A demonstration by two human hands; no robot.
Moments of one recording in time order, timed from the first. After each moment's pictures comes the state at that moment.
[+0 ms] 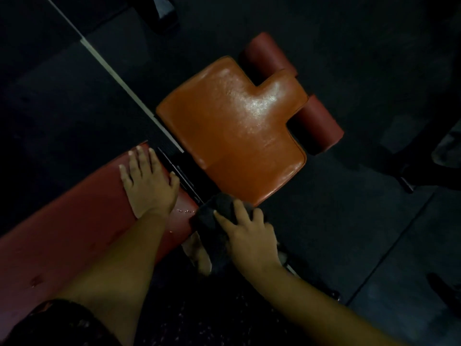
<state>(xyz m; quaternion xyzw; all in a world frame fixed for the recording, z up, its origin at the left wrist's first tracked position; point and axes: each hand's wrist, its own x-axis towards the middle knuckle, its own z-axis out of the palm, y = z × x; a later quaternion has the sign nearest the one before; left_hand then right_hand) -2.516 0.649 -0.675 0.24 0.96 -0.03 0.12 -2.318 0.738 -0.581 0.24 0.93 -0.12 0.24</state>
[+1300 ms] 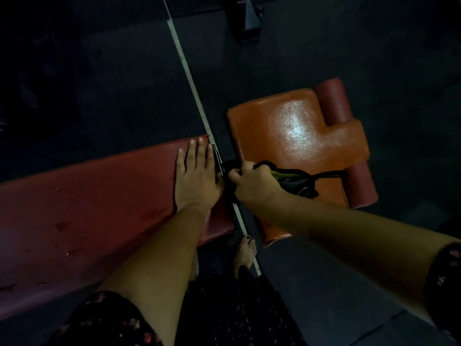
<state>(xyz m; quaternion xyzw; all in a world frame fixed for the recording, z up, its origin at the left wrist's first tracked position) -2.519 0.649 -0.674 0.23 0.96 -0.01 0.14 -2.490 0.774 -0.592 -0.19 0.86 0.27 0.39</state>
